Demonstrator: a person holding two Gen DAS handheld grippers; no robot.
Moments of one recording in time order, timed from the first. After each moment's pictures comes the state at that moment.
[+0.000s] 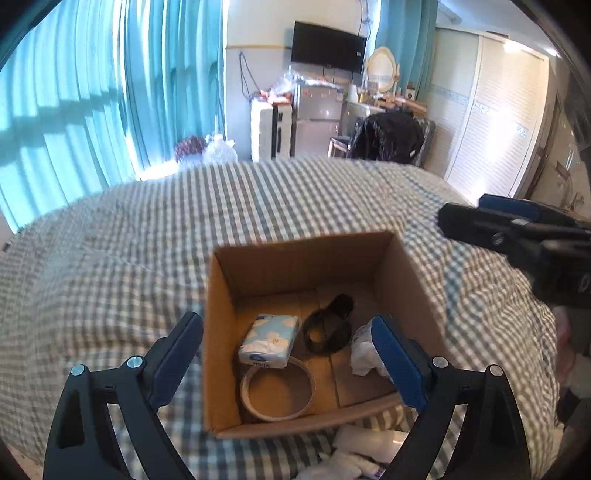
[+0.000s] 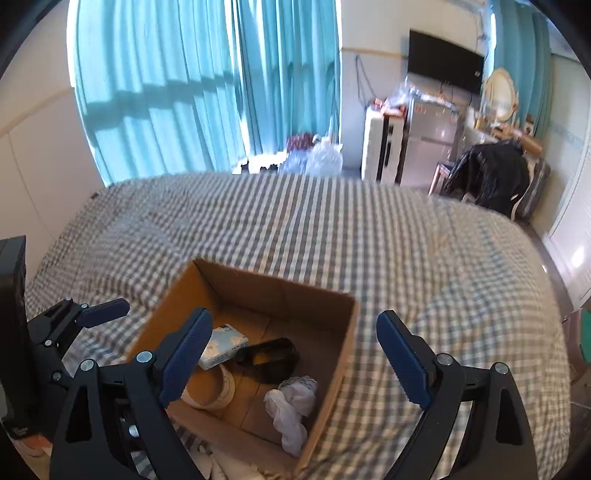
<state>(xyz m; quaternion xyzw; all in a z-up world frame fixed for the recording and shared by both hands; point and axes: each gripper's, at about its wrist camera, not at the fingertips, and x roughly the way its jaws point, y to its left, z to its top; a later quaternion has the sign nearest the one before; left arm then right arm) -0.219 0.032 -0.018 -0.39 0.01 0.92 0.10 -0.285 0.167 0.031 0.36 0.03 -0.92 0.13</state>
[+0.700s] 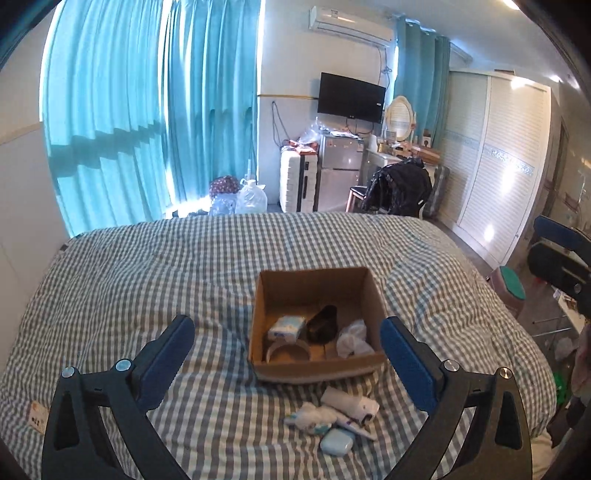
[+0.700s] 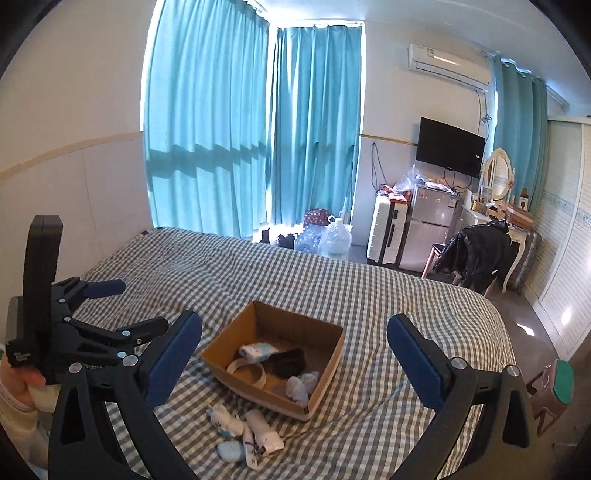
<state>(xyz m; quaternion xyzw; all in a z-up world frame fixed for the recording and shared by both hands) -0.090 0.008 0.083 -0.32 -0.01 0.95 0.04 -0.099 0.180 0.144 0.24 0.08 -0.95 0.17</state>
